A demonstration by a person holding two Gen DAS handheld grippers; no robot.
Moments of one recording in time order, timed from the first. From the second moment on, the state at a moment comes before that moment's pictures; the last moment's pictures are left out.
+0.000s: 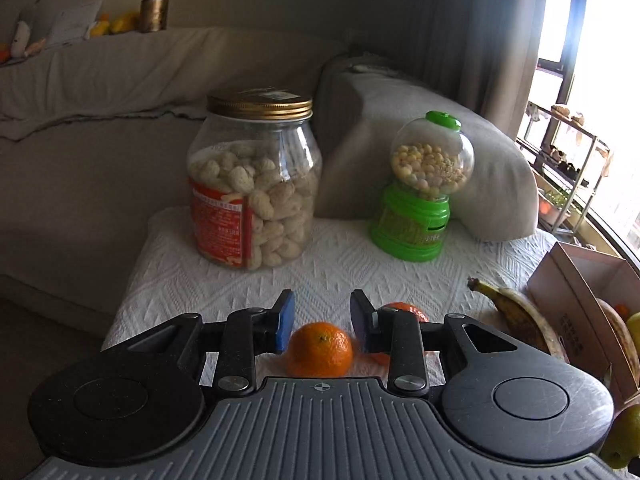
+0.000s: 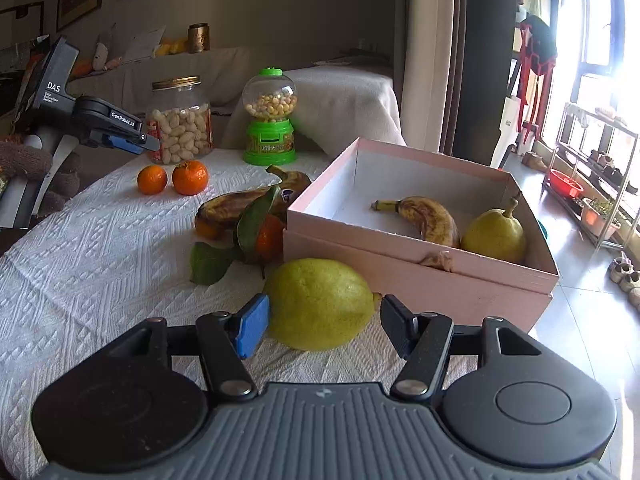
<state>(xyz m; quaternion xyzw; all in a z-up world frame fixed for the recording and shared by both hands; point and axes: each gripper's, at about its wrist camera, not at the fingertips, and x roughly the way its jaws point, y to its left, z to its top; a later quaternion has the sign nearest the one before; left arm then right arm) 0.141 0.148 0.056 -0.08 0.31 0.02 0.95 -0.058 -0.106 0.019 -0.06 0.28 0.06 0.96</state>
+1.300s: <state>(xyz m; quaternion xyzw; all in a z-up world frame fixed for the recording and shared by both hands) 0.127 0.023 0.049 -0.07 0.44 -0.19 0.88 -0.055 -0.127 -0.004 0.03 0.31 0.06 0.95</state>
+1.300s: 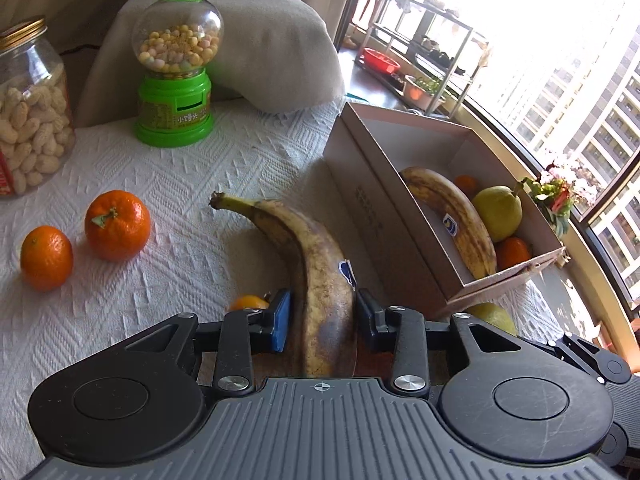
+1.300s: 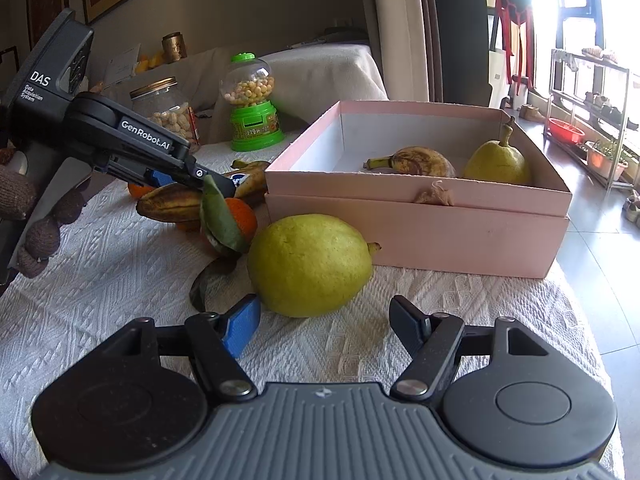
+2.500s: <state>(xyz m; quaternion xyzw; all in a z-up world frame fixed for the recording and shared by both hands) 0.009 -0.003 0.050 0.07 0.37 -0.26 0.89 -0.063 -0.100 0.039 0.08 0.26 0.20 0.94</state>
